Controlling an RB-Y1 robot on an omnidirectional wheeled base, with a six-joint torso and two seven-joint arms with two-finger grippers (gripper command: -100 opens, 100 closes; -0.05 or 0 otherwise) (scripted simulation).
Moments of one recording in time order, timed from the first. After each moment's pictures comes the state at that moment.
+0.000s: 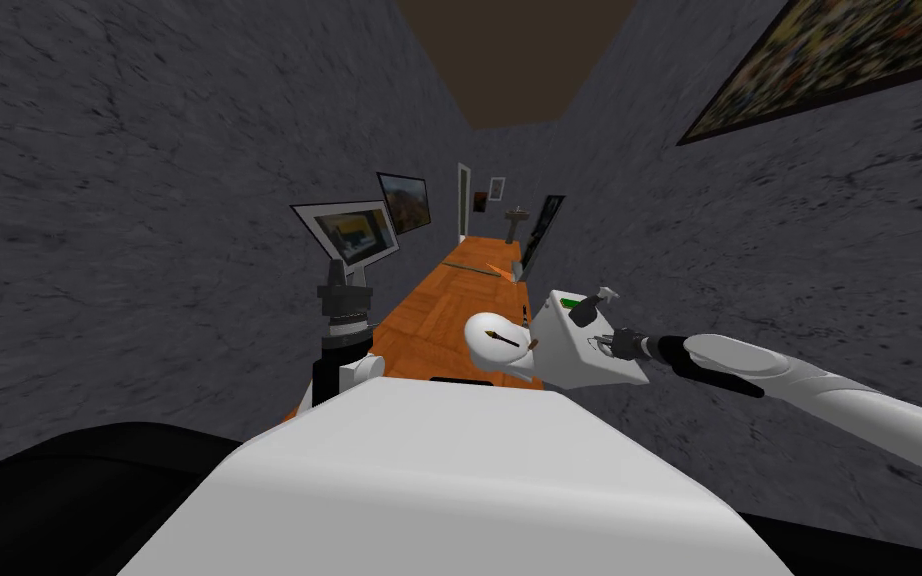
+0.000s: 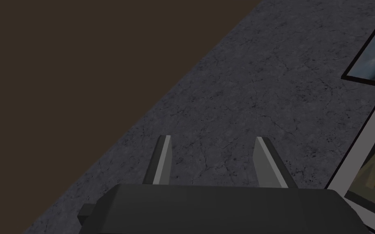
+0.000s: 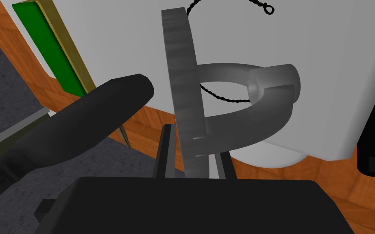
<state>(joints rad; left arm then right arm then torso) 0.52 0.04 0.05 -2.37 0.10 -0.49 -0.05 0.09 -1.50 0.41 -1.21 1.12 -0.50 0.22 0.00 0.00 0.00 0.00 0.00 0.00</state>
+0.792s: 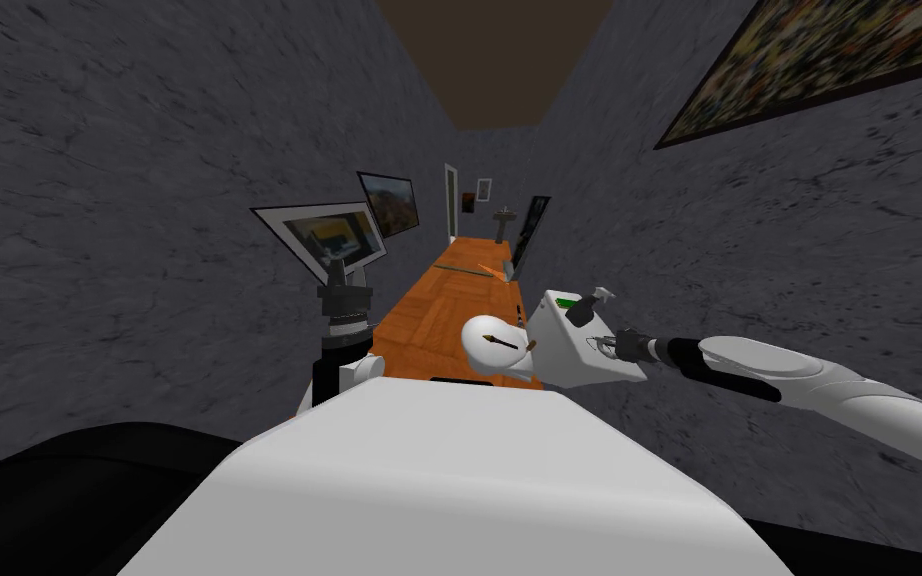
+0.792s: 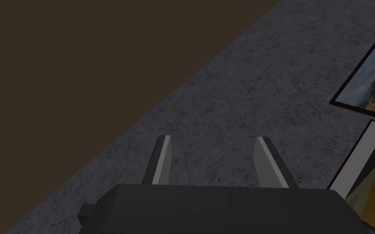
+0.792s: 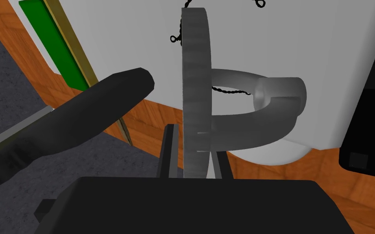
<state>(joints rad) 0.52 0.04 0.05 -2.37 0.10 -0.49 -0.05 0.13 -1.54 0.42 -1.21 0.91 -0.52 0.45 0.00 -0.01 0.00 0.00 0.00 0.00</state>
